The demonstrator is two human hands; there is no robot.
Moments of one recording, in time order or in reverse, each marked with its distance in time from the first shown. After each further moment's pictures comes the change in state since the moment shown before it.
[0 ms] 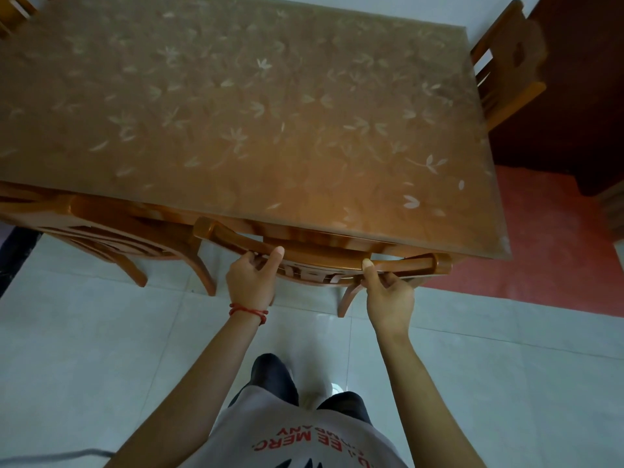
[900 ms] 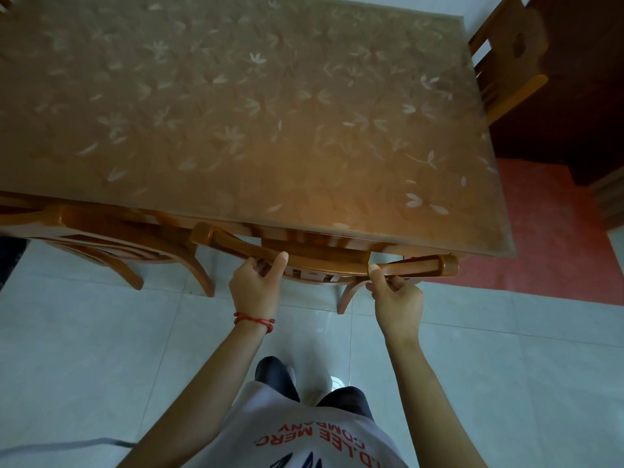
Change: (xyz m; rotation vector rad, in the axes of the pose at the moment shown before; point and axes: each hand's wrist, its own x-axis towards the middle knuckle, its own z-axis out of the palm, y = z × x) left_hand 0.006 0.003 -0.002 0.003 -0.032 0.041; right_hand 0.008 0.006 0.008 -0.036 0.034 0.022
